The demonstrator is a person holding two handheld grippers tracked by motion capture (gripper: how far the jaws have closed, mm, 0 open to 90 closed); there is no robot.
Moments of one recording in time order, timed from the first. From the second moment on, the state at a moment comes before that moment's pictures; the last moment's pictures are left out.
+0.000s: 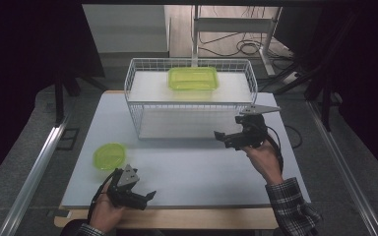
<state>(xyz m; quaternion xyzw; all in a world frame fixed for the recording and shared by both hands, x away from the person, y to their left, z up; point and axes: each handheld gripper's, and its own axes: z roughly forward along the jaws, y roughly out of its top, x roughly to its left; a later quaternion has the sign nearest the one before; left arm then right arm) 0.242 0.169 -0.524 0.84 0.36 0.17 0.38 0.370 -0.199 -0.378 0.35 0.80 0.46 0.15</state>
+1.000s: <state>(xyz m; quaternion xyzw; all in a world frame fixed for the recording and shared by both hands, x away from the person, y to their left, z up) 0.242 0.169 -0.527 0.84 0.34 0.18 0.39 0.318 -0.226 -0.458 0.36 0.81 0.42 0.17</state>
